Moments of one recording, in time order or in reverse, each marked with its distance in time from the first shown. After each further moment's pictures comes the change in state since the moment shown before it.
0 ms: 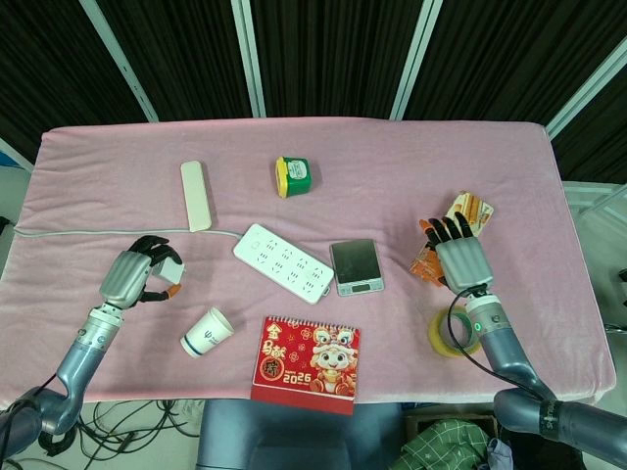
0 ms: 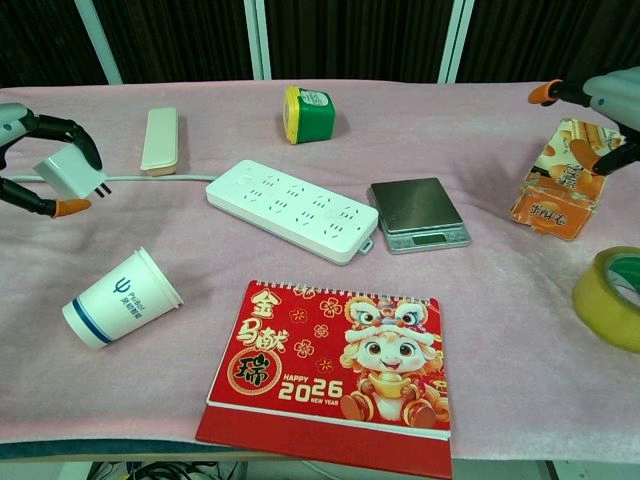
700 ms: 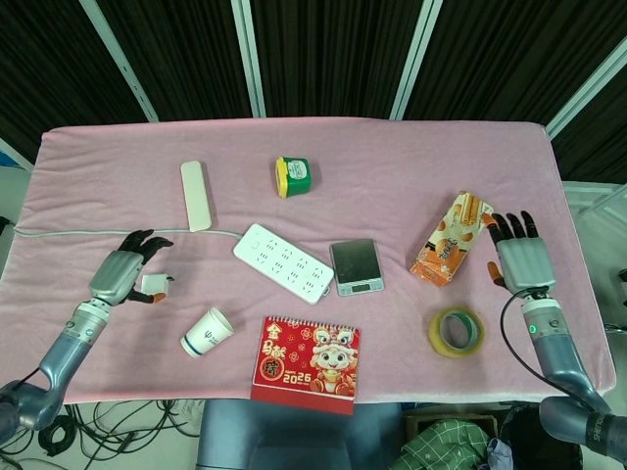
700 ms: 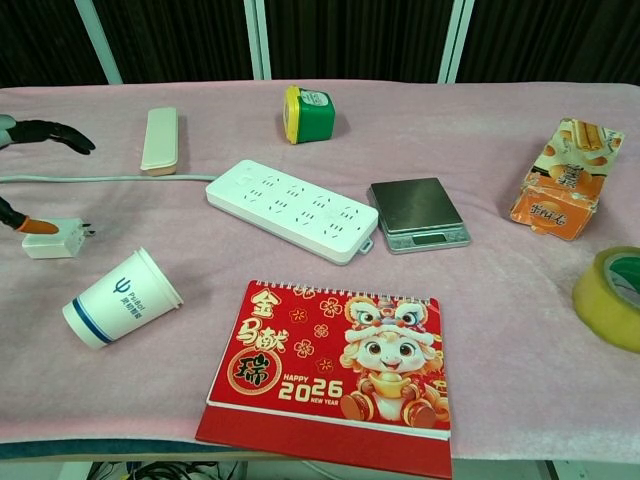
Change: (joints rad) left arm -0.010 0.168 -0.001 -0.154 -0.021 -0.159 0.069; right arm -0.096 0.130 -0.009 0.053 0.006 0.029 0.124
